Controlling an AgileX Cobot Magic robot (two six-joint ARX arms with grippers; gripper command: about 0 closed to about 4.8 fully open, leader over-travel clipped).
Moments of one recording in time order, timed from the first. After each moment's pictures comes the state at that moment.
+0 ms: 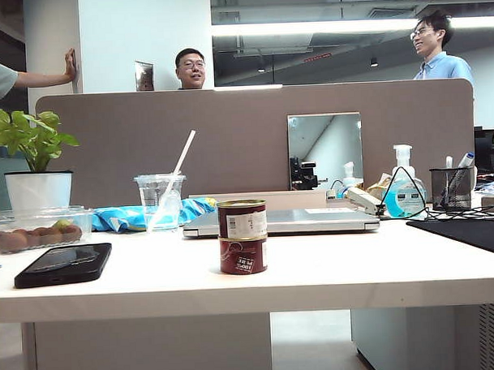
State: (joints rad) left arm -0.16 0.32 0.20 -0.02 0.24 -0.04; right arm 0.07 0.00 0.01 0.01 0.05 -0.03
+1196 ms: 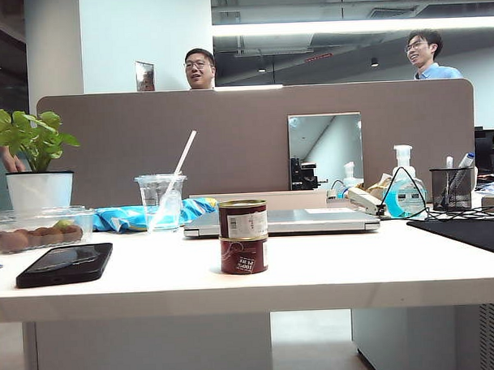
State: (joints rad) left arm -0.01 0.01 0.09 -0.18 0.22 0.00; right arm 0.07 0.00 0.01 -0.02 0.05 -0.03
